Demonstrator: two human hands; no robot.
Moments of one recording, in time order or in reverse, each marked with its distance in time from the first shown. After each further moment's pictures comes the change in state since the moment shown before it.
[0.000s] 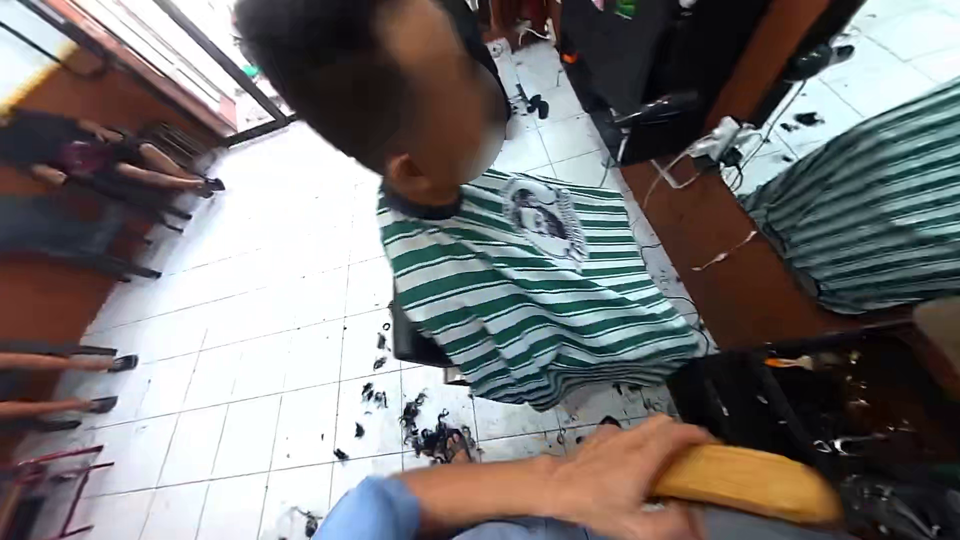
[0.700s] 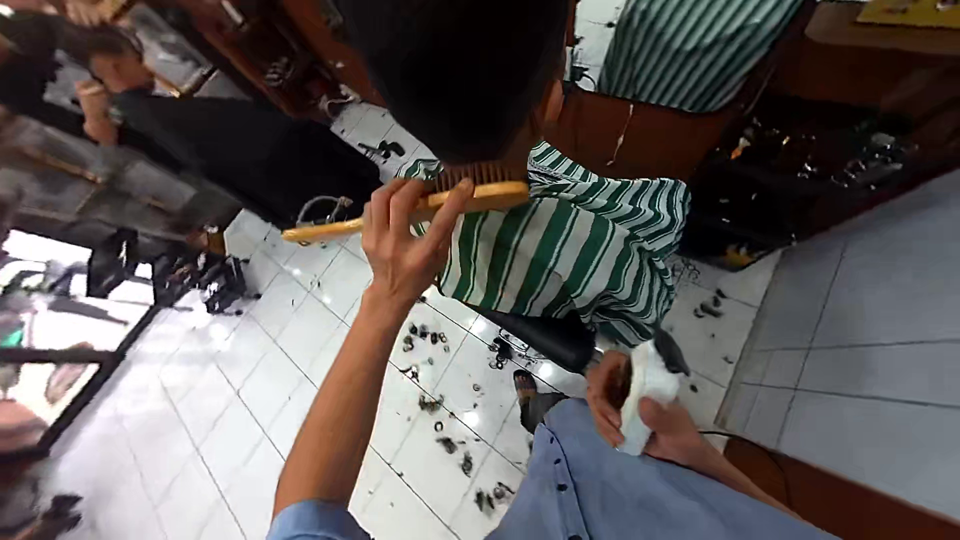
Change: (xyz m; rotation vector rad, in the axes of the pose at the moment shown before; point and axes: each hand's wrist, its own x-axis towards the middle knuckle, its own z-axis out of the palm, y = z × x) left_hand -0.005 -0.160 -0.509 0.875 0.316 1.002; right_hand -0.062 0.207 0.411 0.180 -0.603 -0.353
